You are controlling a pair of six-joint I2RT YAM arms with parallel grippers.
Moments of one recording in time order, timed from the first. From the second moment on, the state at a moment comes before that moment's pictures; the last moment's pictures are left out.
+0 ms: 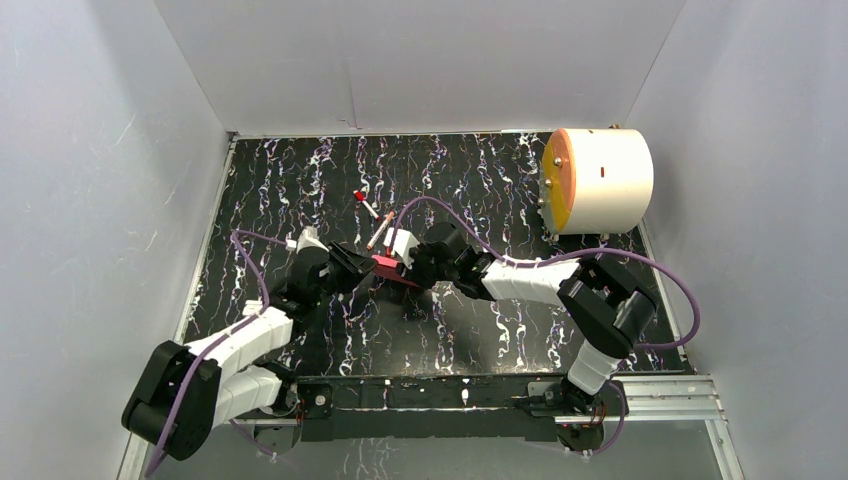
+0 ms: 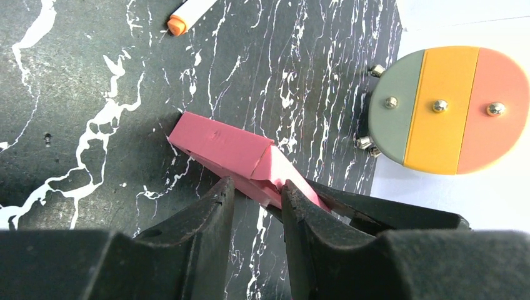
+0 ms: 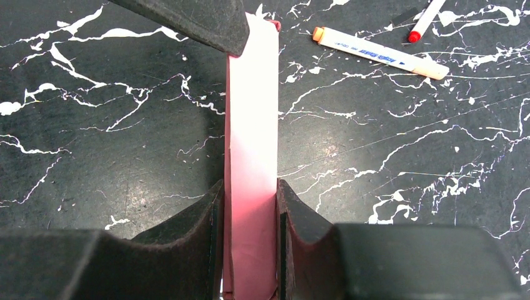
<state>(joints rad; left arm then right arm) -0.45 1.10 0.35 0.25 0.00 -1.14 0.92 1.68 0.89 0.21 -0.21 -0.37</state>
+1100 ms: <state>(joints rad) -0.43 1.29 0.28 0.60 -0.02 -1.19 0.79 1.56 0.80 0.31 -0.34 0.02</state>
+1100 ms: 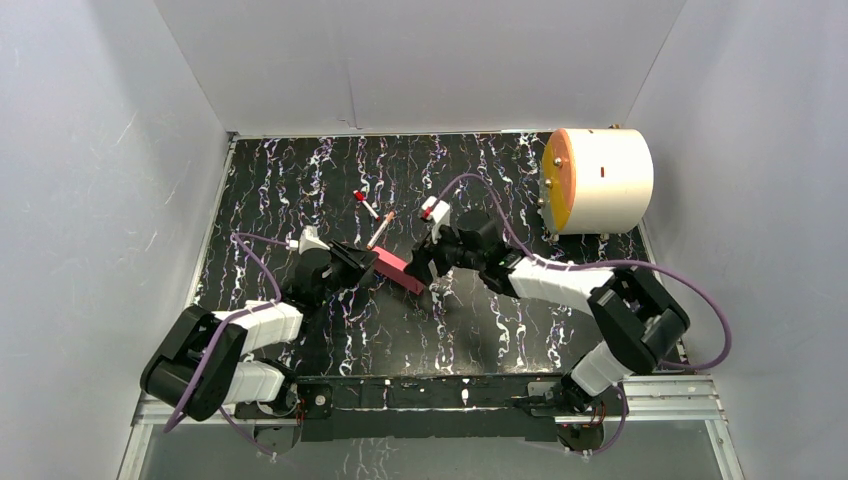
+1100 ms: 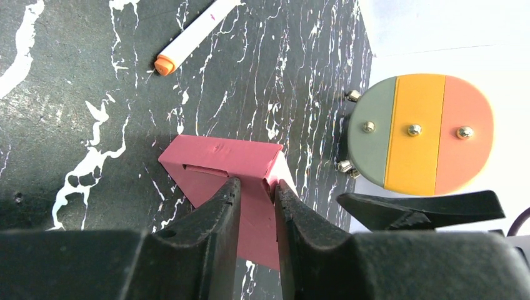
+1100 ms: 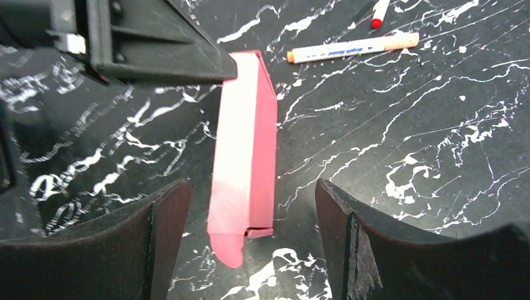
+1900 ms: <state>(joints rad) -0.43 1.28 0.31 0.55 -0.01 -1.16 0.95 1.38 0.69 0.12 -0.08 -0.02</state>
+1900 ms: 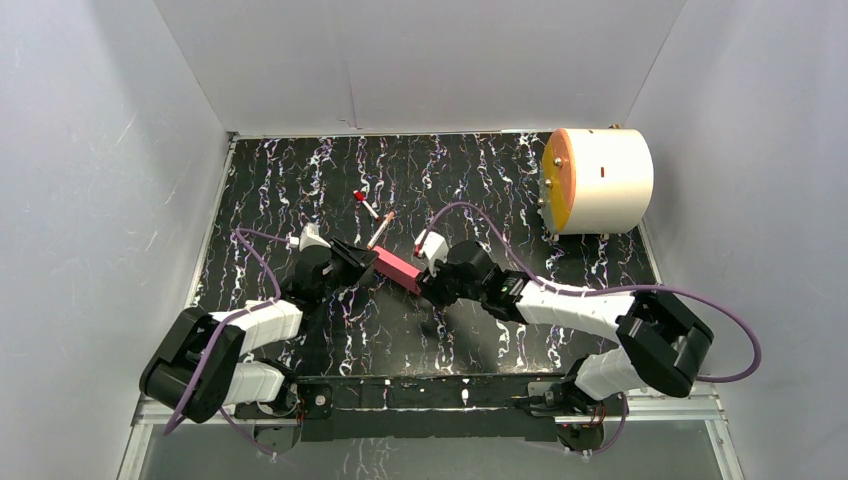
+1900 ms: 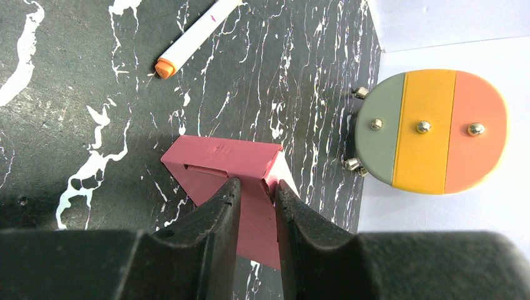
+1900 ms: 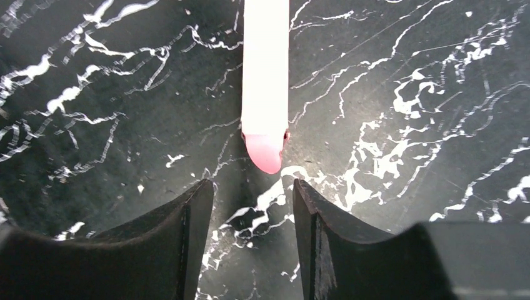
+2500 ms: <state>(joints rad) -0.43 1.27 0.32 0.50 -0.01 -1.14 1.06 1.47 0.79 0.06 0.17 -0.27</state>
